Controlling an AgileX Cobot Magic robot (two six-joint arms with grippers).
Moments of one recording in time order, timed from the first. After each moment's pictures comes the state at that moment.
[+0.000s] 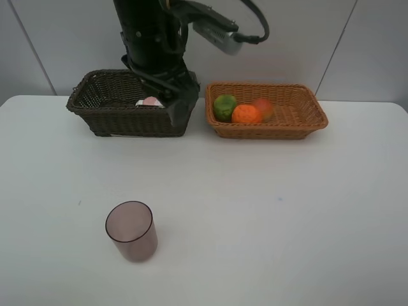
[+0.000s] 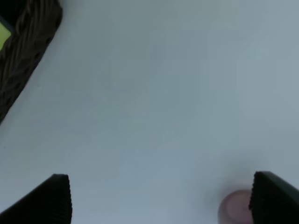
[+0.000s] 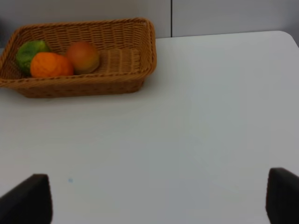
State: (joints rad) left arm -0.70 1.88 -1.68 0.11 1.19 0.18; right arm 0.00 0.00 -0.52 -0.06 1.06 0.08
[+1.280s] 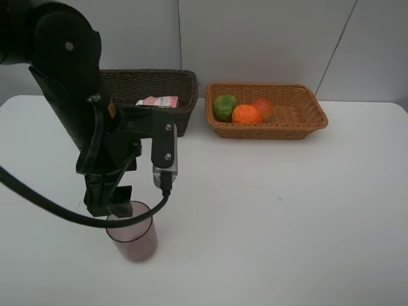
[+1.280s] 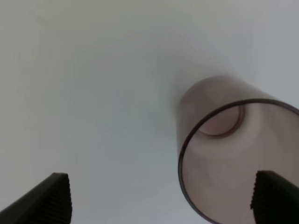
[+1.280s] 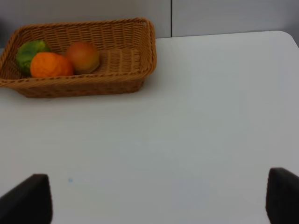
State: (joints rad) left arm -0.70 1.63 -1.00 0.01 0.84 0.75; right arm 0.00 0.00 -0.52 -0.06 1.06 0.08
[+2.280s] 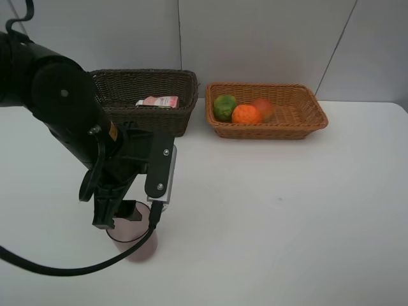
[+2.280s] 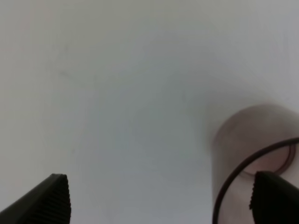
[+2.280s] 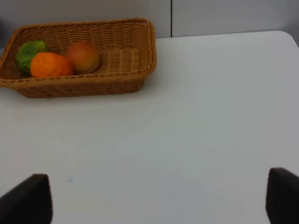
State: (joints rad) left arm -0.70 1.64 -0.85 -0.01 0.53 0.92; right arm 0.00 0.00 -0.52 -0.06 1.06 0.08
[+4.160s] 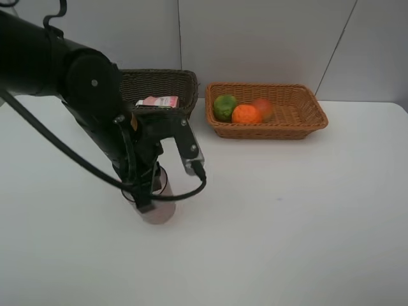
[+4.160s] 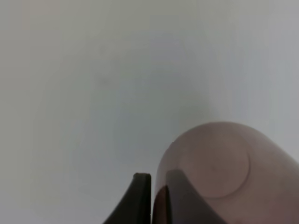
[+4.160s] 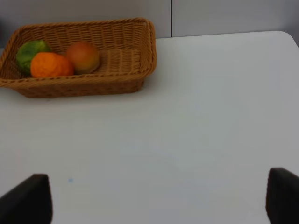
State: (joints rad) left arm -0.70 1.71 -1.00 -0.01 0.57 0.45; right arm 0.00 0.00 -0.52 -0.06 1.06 0.08
